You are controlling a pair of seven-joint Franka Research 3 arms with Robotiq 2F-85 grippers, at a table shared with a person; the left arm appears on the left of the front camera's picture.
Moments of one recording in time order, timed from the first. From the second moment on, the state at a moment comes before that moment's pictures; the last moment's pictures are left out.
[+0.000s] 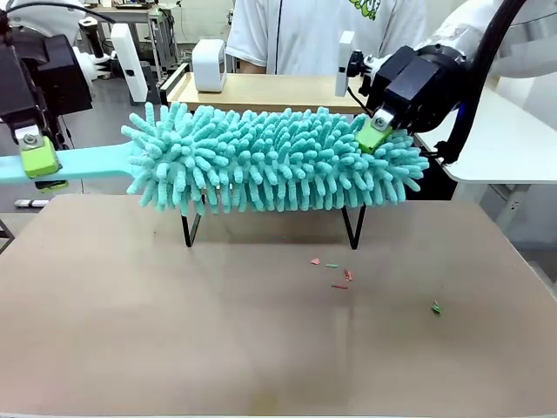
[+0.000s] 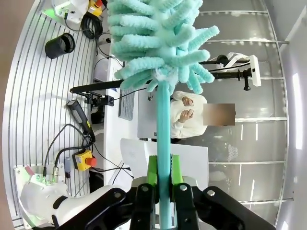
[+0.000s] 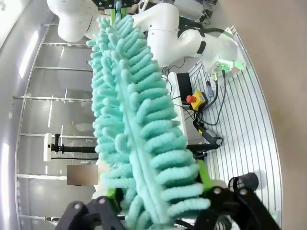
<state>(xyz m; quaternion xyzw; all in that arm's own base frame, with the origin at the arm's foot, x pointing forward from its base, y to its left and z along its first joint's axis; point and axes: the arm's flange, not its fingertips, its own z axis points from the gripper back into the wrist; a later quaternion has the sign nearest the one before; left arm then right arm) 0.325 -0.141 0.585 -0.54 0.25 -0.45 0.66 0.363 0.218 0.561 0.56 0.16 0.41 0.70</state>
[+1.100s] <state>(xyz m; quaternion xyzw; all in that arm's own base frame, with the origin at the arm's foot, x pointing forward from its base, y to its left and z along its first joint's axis) 0.334 -0.130 0.587 -0.54 0.22 -0.43 0.69 0.365 0.215 0.561 0.56 0.16 0.41 0.70</state>
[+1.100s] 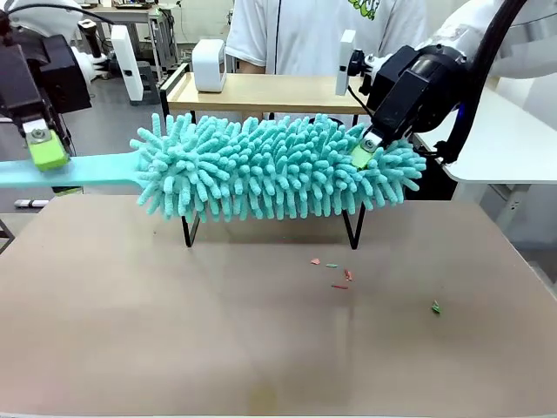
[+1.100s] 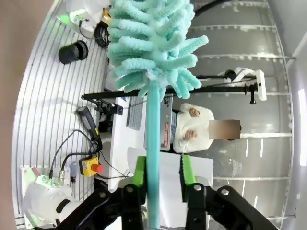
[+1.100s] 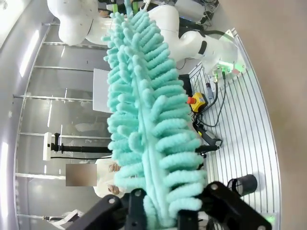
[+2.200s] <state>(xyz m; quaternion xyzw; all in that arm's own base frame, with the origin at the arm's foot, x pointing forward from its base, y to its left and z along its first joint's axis) 0.382 0.086 0.566 -0.65 -0.17 -0.10 0.74 0.364 -0.117 0.643 0.65 -0.23 0.07 0.72</state>
